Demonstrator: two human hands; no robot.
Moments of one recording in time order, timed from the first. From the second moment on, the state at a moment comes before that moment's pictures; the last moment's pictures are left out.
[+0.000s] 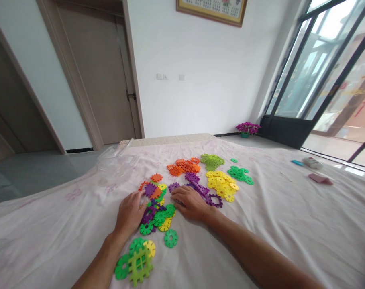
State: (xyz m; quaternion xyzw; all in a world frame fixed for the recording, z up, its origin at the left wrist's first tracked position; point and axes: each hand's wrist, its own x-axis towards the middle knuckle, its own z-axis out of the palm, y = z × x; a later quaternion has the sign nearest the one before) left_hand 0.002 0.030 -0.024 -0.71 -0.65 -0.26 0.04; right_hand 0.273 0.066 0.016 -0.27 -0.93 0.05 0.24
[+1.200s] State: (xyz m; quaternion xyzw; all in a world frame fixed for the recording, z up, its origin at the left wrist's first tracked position) left_hand 0.003 0.031 -0.025 -0.70 -0.66 -0.26 0.04; right_hand 0.271 0.051 0.020 -0.24 -0.93 0.08 0.26
